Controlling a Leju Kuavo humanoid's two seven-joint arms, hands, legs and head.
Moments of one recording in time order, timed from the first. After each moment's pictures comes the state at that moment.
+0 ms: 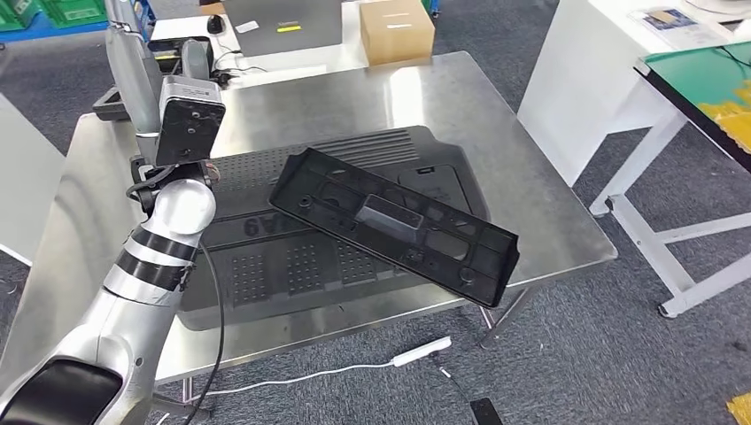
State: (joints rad) left arm -0.81 -0.07 -0.39 -1.08 -0.55 0.68 -0.38; right arm -0.12 0.15 -1.03 -0.20 1.22 -0.16 -0.23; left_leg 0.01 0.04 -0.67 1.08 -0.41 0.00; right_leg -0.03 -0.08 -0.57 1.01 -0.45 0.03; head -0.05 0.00
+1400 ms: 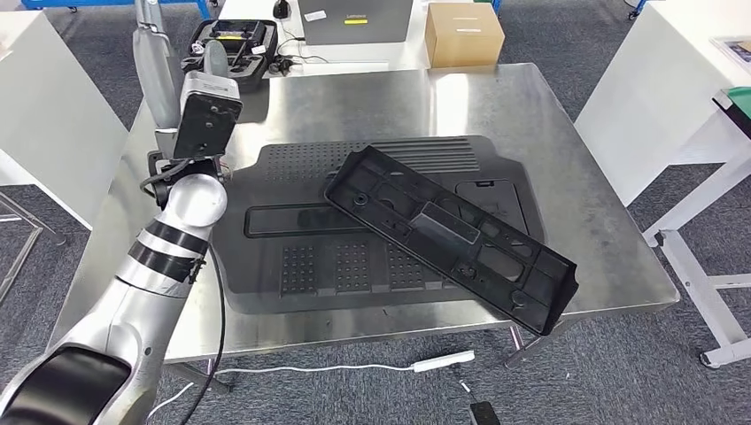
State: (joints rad) left arm -0.82 -0.07 -0.39 -1.01 -0.52 0.67 -0.40; right arm -0.12 0.14 -1.02 -0.20 1.17 -0.14 -0.20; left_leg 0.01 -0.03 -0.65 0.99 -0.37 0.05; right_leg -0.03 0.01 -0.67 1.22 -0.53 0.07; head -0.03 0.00
